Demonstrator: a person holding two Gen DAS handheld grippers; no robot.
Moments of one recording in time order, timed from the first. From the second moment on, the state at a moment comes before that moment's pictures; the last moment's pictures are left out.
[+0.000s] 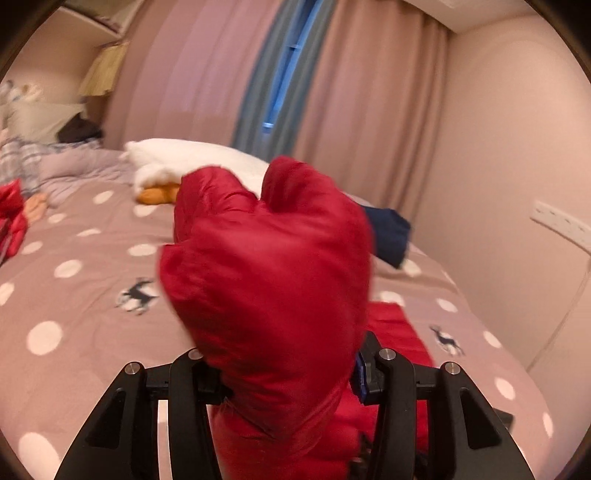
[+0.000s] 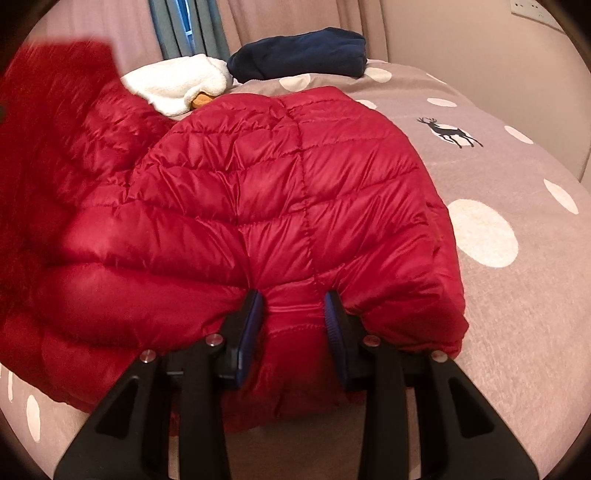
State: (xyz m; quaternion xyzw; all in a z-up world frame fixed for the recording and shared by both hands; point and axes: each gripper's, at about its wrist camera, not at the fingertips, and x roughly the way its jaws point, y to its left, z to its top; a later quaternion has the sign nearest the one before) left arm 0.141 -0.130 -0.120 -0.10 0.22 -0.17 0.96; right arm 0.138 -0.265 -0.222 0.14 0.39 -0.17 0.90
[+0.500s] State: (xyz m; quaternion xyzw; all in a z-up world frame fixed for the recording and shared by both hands) left arm 0.147 -0.185 -0.132 -0.05 0.25 -0.18 0.95; right arm 0.069 -0.330 -0.165 0.16 0.31 -0.28 0.90
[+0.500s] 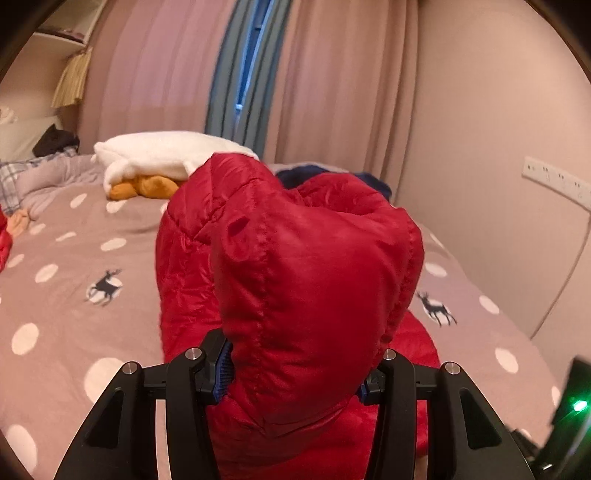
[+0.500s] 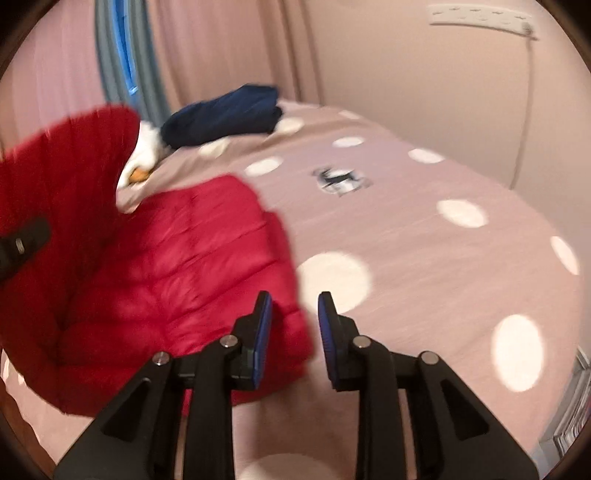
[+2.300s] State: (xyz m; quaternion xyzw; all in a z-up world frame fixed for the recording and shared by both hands) left arm 0.078 -0.193 -0.121 0.02 0.34 -0.29 0.89; right arm 0.007 -0.385 -0.110 0.18 0.25 -0.40 0.87
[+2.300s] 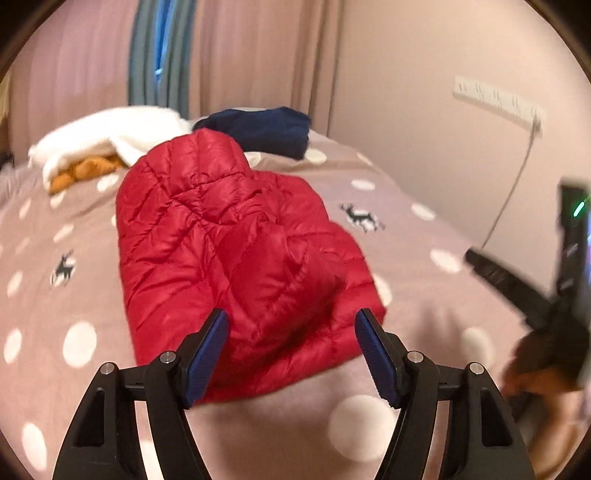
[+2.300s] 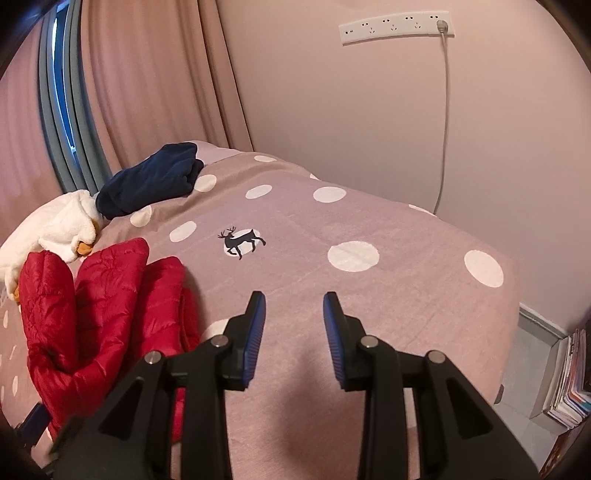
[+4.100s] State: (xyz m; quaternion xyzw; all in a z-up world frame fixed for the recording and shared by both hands) left arm 0.171 0.013 -0.151 -0.16 0.34 0.10 0.92; right arm 0.092 -0.305 -0.183 0.12 0.29 -0.34 0.89
